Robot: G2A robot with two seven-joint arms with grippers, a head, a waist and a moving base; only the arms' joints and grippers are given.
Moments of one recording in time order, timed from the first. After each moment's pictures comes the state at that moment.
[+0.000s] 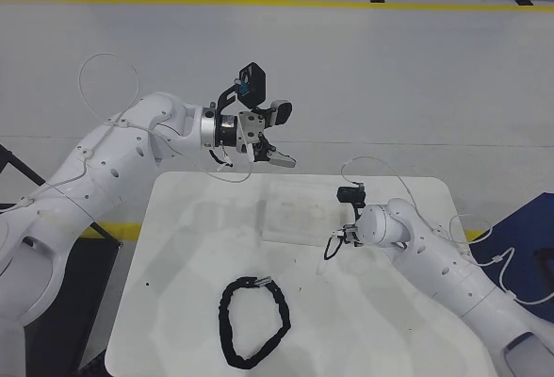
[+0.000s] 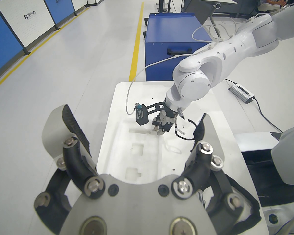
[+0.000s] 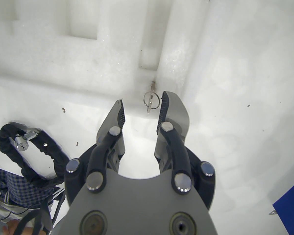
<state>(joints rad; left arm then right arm) 0.09 -0.95 -0.17 -1.09 0.40 -1.01 0.01 -0.72 -1.17 0.59 -1.24 -0.52 0.48 1.02</state>
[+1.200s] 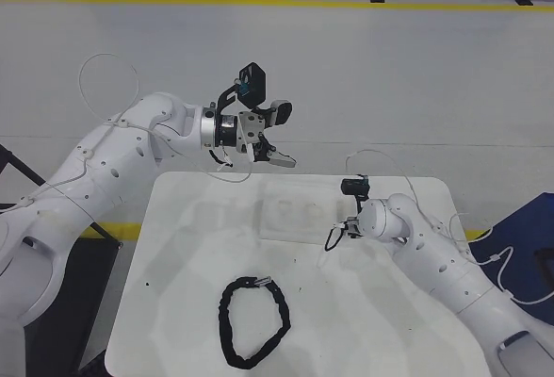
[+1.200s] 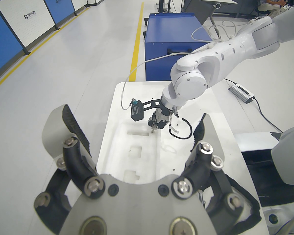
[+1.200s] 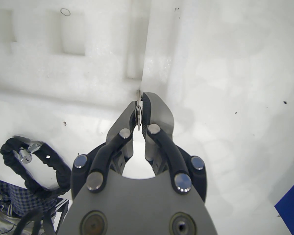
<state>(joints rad) 0.09 -0.95 -0.17 -1.09 0.40 -1.01 0.01 -0.73 -1.20 0.67 -1.25 -0.62 0.51 1.04</state>
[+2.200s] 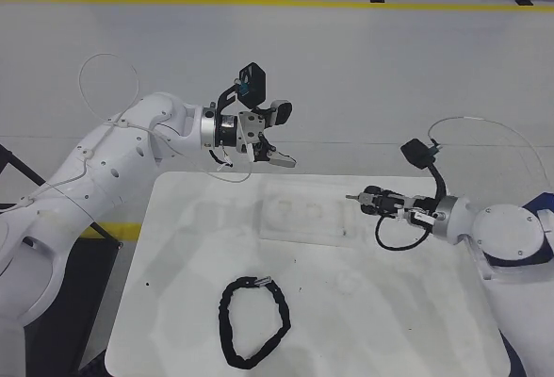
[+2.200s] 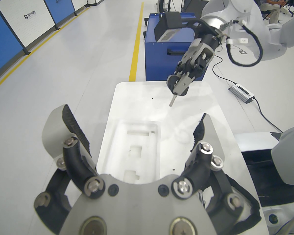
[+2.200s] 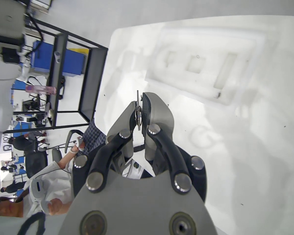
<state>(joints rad) 0.09 -0.95 -0.17 -1.09 0.40 -1.01 0.01 -1.17 -1.05 1.41 -1.94 -0.19 0.28 1.06</state>
